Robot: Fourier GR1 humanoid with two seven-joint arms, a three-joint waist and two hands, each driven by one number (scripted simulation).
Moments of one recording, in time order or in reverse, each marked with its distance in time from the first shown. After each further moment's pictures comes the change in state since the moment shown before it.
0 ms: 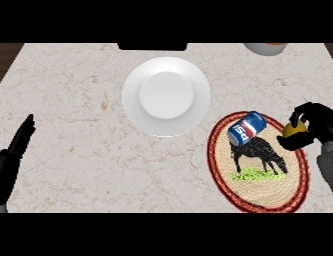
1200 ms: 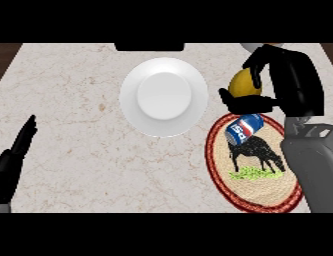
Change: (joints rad) left arm -0.013 -0.029 0.020 0.031 -0.029 -0.001 -0.008; right arm -0.179 0.170 0.135 -0.582 0.037 -0.030 0.137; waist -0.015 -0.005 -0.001
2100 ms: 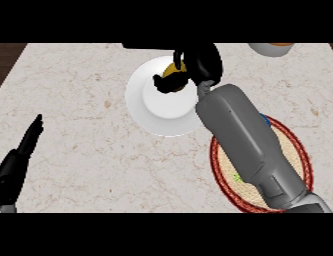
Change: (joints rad) left arm 0.010 -0.029 -0.021 -0.049 -0.032 -0.012 0.010; right arm -0.434 0.265 0.045 0.731 -0.032 -0.169 0.056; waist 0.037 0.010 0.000
